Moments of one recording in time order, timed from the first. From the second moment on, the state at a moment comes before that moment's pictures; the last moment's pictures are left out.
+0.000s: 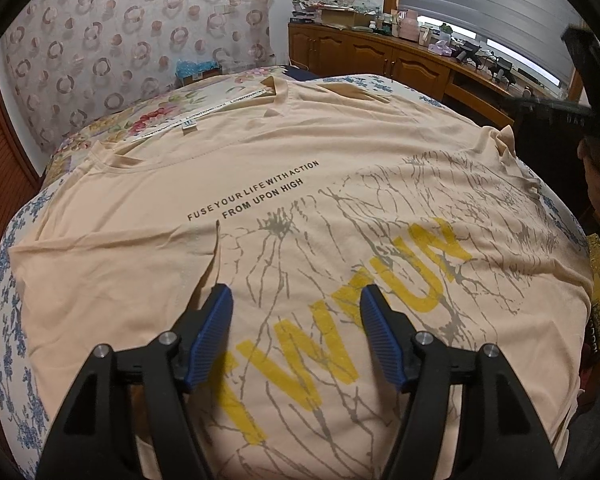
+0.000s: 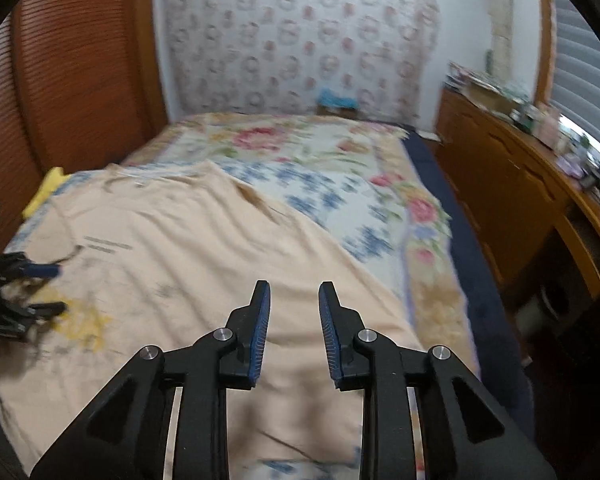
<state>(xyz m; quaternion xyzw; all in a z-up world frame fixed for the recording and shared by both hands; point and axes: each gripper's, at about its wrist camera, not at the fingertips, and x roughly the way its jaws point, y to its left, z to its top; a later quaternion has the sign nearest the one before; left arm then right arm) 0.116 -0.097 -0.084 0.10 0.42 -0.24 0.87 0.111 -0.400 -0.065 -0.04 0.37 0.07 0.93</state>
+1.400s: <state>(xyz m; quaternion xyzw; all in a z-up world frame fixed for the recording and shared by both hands) 0.104 -0.012 -0.034 0.01 0.35 -0.14 0.93 0.098 -0.279 -0.067 -0.06 0.37 0.23 0.90</state>
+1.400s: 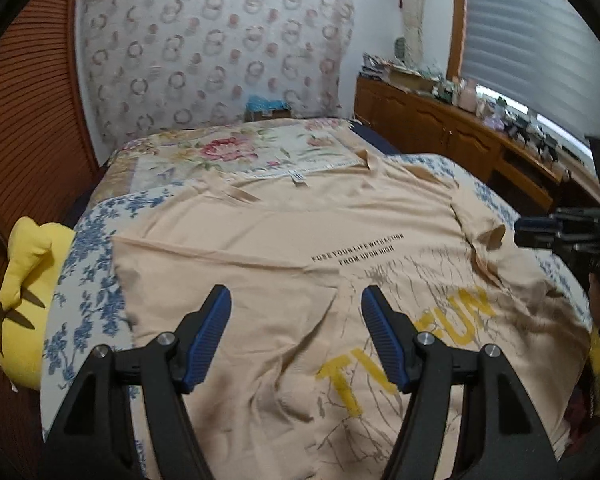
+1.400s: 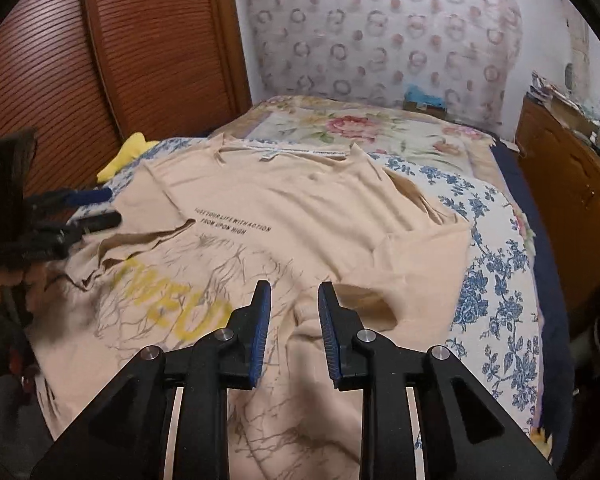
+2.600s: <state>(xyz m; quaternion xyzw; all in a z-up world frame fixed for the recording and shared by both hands) 0.076 0.016 -0.022 0.01 0.32 -0.10 0.94 0.168 -0.280 -0.097 -0.08 0.42 0.21 0.88</state>
